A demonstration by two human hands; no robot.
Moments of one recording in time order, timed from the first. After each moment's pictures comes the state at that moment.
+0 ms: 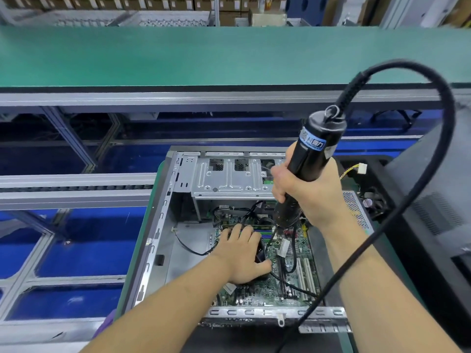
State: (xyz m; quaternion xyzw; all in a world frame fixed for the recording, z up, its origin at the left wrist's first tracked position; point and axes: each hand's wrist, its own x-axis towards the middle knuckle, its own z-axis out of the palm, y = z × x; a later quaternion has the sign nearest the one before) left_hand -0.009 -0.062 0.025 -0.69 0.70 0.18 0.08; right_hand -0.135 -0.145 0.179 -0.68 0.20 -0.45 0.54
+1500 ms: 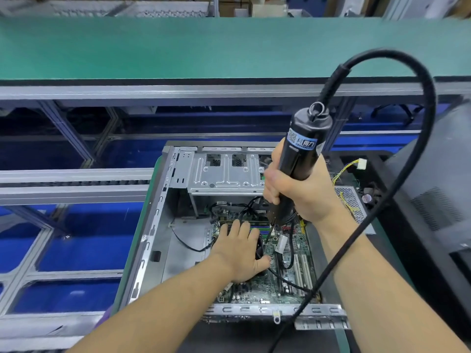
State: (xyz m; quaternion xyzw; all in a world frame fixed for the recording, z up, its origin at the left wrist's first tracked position) left_hand -0.019 -0.061 0.027 -0.69 0.70 0.13 0.11; right_hand -0.133 -0.152 0.173 -0.67 0.13 -0.39 0.62
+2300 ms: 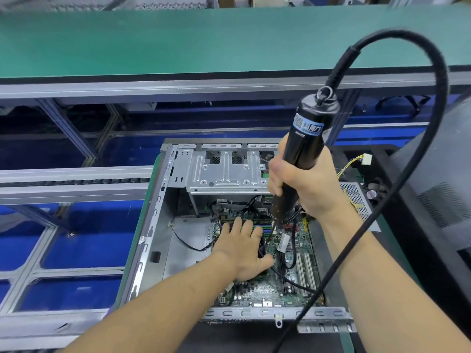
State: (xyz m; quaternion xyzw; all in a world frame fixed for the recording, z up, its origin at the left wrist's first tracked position) left_hand -0.021 -0.070 0.032 -0.69 0.69 0.17 0.15; right_hand -0.132 -0.165 0.170 -0.65 0.17 -0.42 0.61
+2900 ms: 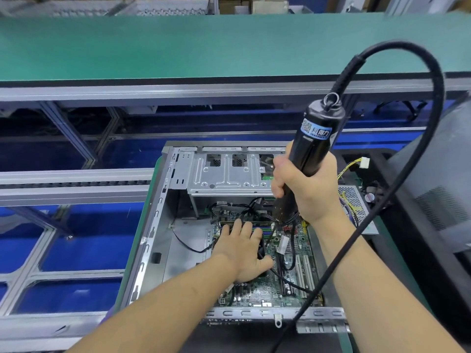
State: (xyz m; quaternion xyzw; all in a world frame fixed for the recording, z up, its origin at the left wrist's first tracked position) left_hand -0.021 -0.068 0.031 -0.69 0.69 0.15 0.14; right_hand -0.132 -0.152 0.167 -0.64 0.22 -0.49 0.55
